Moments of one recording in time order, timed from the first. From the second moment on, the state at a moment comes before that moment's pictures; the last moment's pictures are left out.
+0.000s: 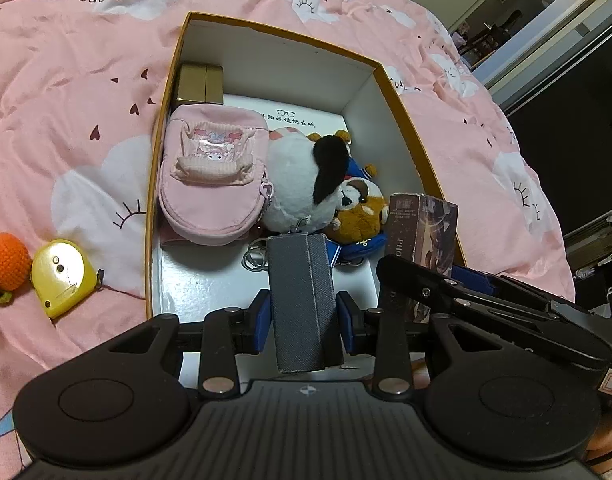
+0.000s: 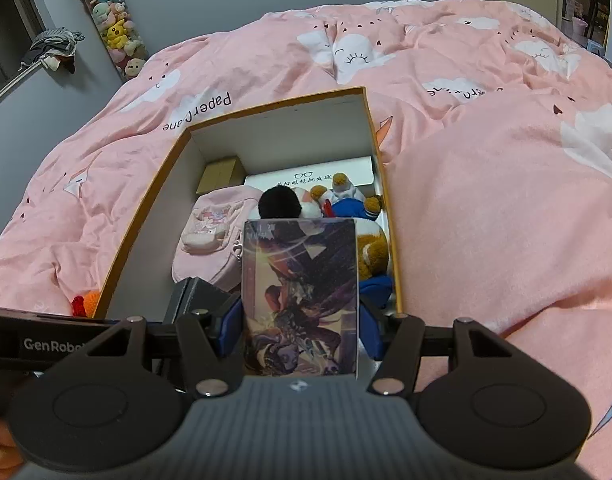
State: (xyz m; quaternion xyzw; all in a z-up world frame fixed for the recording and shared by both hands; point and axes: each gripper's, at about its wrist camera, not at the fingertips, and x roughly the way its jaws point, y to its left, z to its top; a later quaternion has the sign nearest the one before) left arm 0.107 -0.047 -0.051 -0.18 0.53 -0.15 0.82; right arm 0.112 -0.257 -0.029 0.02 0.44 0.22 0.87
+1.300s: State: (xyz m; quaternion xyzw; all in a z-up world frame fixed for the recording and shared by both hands) left arm 0.093 0.031 -0.021 -0.24 0.43 -0.08 0.86; right arm 0.110 -0.205 -0.041 -0.09 0.46 0.23 0.86
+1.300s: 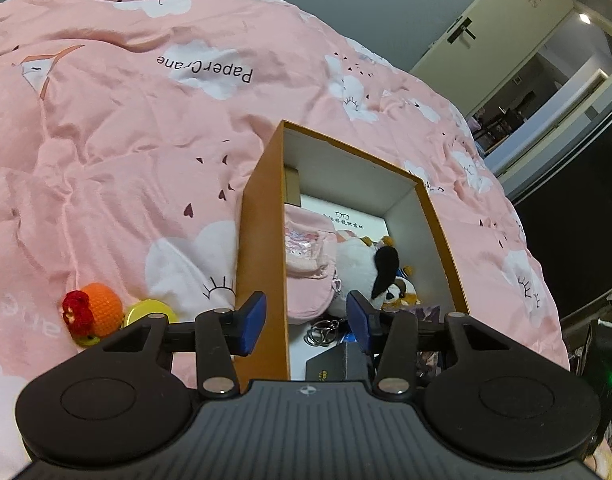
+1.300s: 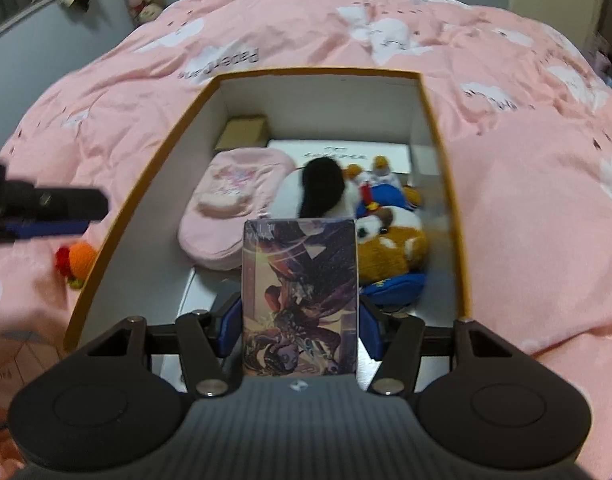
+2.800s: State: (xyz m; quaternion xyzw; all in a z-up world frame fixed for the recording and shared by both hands) left arm 0.102 0.054 -0.041 -0.28 0.45 -0.09 0.84; right arm 0.165 -0.186 -0.100 -0.04 0.65 0.20 0.73
